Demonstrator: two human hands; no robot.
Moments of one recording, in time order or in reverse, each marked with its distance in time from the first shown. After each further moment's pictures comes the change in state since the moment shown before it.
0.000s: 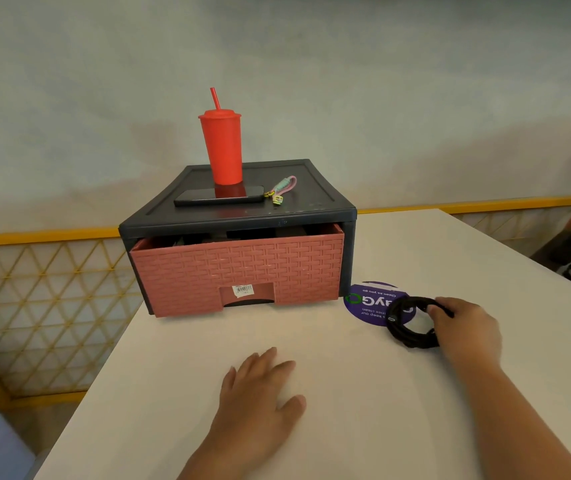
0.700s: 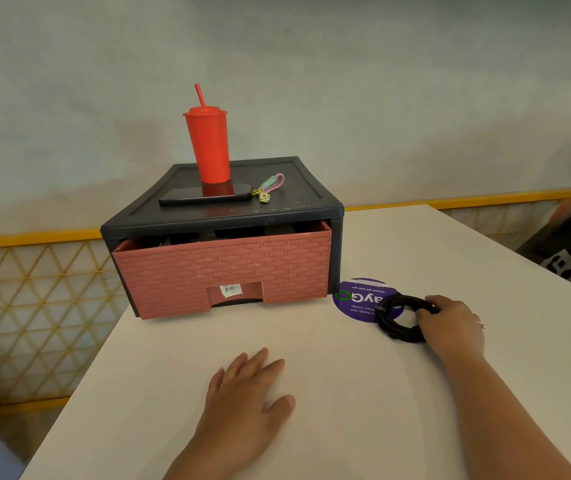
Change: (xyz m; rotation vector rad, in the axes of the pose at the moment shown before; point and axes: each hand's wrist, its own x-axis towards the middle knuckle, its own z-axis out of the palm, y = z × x) left_hand 0.001 -0.003 0.001 0.065 -0.033 0.010; right_hand 0.011 0.011 0.009 -0.136 -0.079 0.112
